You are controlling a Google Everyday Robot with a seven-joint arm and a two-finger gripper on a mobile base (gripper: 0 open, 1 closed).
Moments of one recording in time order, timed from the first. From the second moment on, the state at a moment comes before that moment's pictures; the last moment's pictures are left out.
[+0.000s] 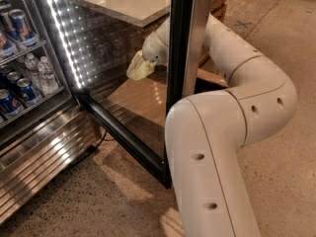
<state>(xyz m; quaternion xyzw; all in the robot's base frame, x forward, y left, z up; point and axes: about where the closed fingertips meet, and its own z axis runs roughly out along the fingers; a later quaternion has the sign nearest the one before) 0.704 0.068 0.803 -0.74 0.54 0.31 0.25</state>
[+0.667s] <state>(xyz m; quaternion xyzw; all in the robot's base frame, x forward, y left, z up) 0.674 0.077 0.805 -0.75 0.52 0.29 0.28</state>
